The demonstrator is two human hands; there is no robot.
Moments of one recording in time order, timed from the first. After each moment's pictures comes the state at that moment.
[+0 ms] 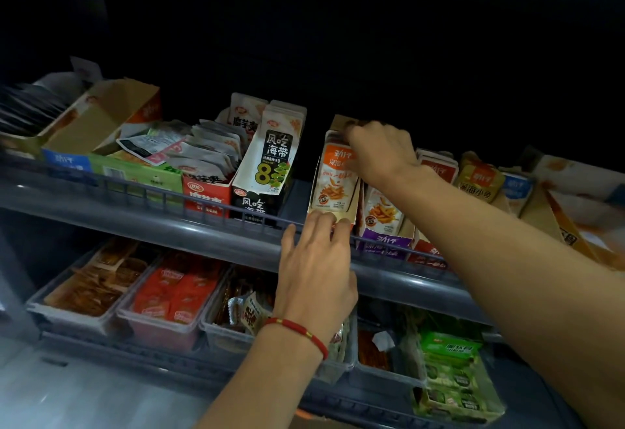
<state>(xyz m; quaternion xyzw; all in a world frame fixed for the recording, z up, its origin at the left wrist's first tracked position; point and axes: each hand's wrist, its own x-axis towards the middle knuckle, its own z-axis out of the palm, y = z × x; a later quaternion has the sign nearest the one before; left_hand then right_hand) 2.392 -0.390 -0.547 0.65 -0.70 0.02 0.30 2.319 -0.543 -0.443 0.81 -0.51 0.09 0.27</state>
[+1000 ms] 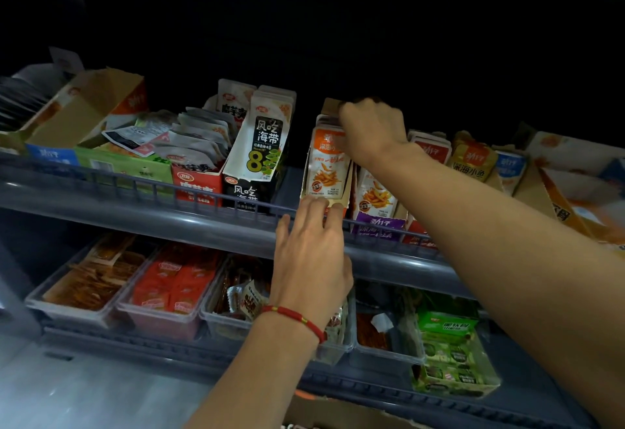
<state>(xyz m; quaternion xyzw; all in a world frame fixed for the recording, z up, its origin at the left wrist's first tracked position) 2.390 -0.390 -0.553 0.65 -0.70 0.02 0.30 2.321 -0.544 -0.443 0.80 -0.52 0.12 0.28</state>
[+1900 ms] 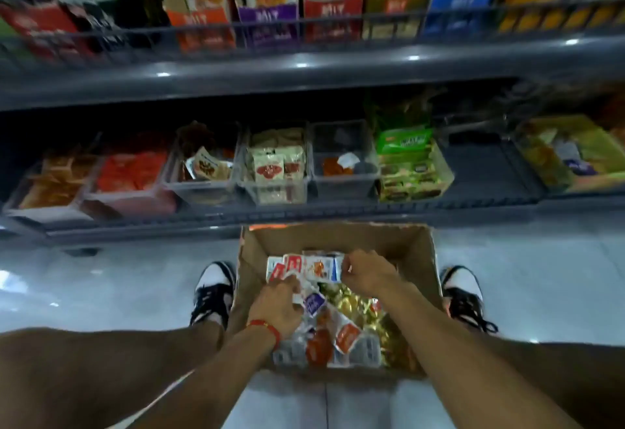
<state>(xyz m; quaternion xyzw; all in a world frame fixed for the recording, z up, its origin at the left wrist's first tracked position) 2.336 -0.229 -0.830 0.69 -0.64 -0.33 -0.02 2.139 -0.291 -0.825 0.69 -0.64 -0.10 -0.32</state>
